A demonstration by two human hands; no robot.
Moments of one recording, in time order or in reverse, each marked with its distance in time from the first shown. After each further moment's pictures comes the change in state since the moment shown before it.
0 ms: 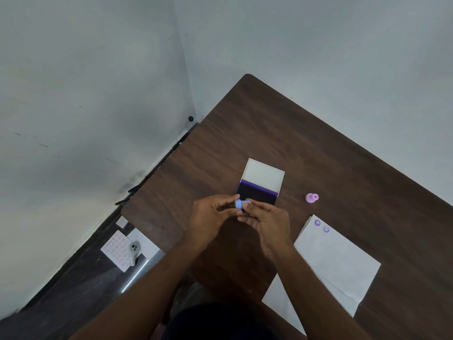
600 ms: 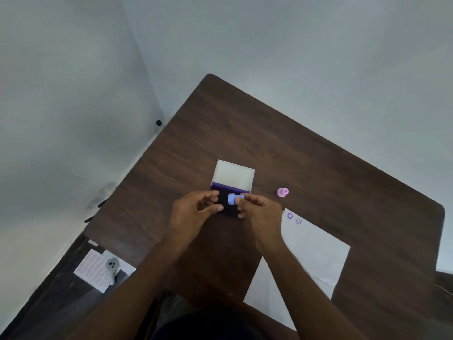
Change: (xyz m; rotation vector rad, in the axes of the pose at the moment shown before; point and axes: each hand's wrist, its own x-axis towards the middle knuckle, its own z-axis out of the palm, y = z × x) left_hand 0.020 0.011 0.015 0.038 -0.042 -0.037; right_hand 0.014 -0.019 -0.036 -0.349 0.229 -0.267
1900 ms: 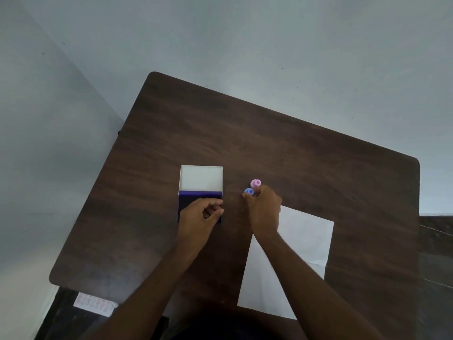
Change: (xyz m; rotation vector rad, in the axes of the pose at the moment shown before) left_hand 0.021 0.009 0.078 0.190 -0.190 -0.003; right_hand 0.067 0.032 -0.047 -0.479 0.415 0.045
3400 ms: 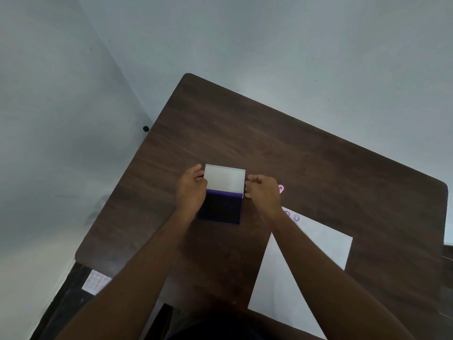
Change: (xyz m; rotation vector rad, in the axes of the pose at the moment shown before) left_hand 0.059 -0.007 -0.055 -0.270 0.212 -0.325; right_hand -0.001 -0.055 0.014 0.244 -0.386 -0.043
